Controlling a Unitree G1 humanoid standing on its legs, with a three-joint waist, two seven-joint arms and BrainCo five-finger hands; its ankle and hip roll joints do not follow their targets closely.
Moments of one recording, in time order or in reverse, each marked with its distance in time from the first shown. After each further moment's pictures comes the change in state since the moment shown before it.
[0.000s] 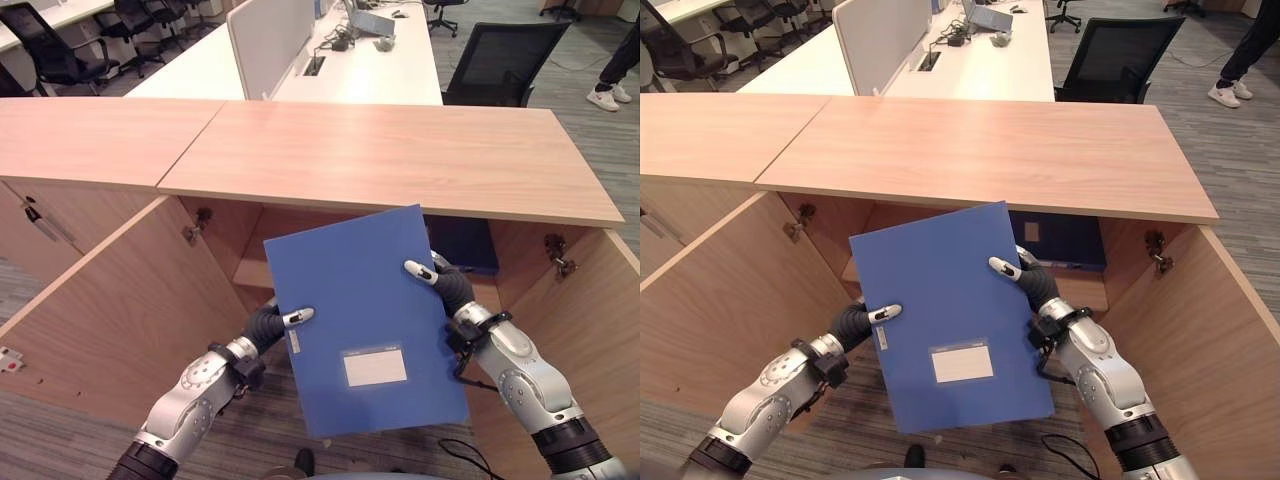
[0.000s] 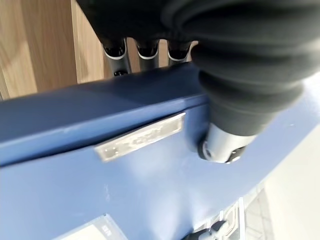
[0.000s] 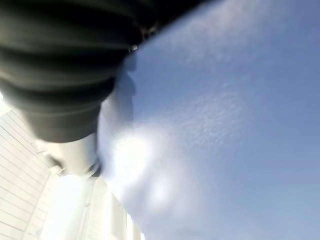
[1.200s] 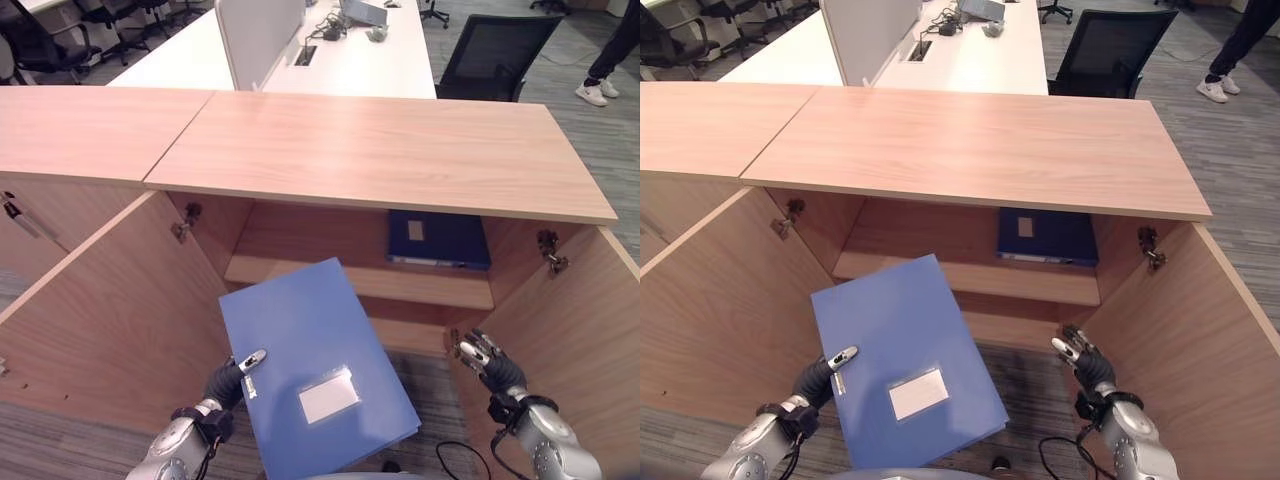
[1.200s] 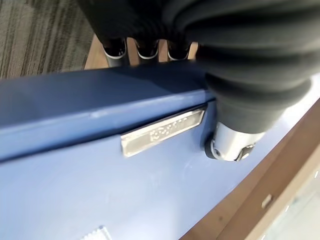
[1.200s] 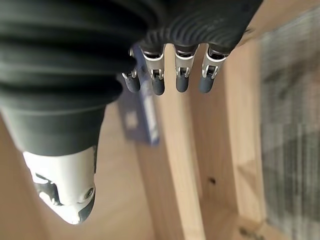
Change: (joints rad) left arm 0.263 -0.140 0.224 0.202 0.001 0.017 0.016; right arm 0.272 0.139 -0.287 0.439 -0.137 0.001 -0.048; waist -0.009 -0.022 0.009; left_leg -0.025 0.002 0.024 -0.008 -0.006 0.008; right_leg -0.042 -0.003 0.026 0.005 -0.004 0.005
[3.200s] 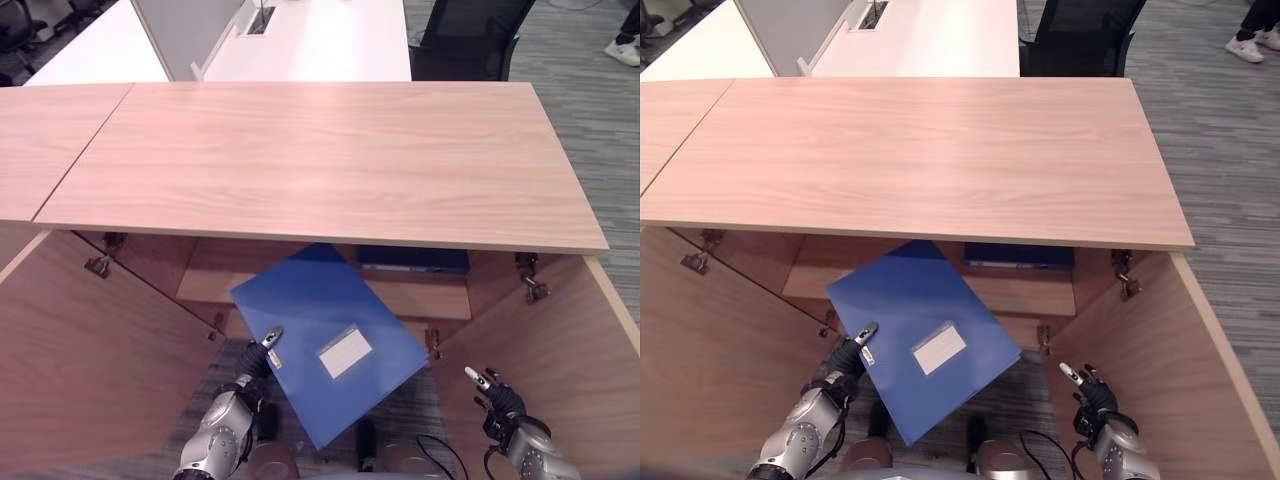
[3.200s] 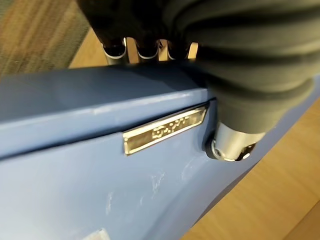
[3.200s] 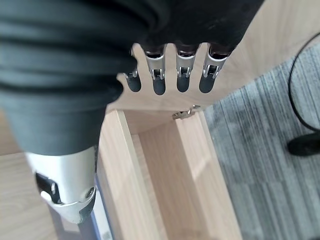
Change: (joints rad) left arm -0.201 -0.181 -0.056 0.204 -0.022 -0.086 0.173; right arm -0.064 0.009 0.025 0.356 -0.017 -0.054 -0.114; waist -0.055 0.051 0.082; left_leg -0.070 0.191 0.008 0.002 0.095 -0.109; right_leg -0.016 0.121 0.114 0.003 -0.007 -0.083
